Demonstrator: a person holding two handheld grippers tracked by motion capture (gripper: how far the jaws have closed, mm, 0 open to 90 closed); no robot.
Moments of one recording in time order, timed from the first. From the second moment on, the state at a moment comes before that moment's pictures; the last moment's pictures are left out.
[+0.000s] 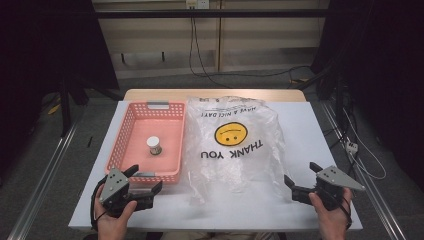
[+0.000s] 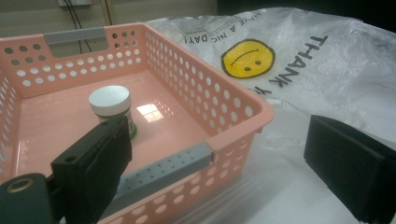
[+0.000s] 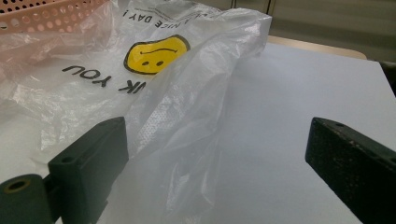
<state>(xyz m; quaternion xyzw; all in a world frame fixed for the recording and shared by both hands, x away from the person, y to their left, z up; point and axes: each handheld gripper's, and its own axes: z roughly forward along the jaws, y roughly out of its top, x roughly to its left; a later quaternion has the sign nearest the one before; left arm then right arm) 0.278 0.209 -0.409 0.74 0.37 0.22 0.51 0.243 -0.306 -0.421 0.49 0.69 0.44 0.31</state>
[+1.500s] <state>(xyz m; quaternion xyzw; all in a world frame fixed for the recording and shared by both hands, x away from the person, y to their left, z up) 0.278 0.205 -0.412 0.76 0.36 0.21 0.50 0.269 -0.219 -0.392 0.39 0.78 0.44 0.23</state>
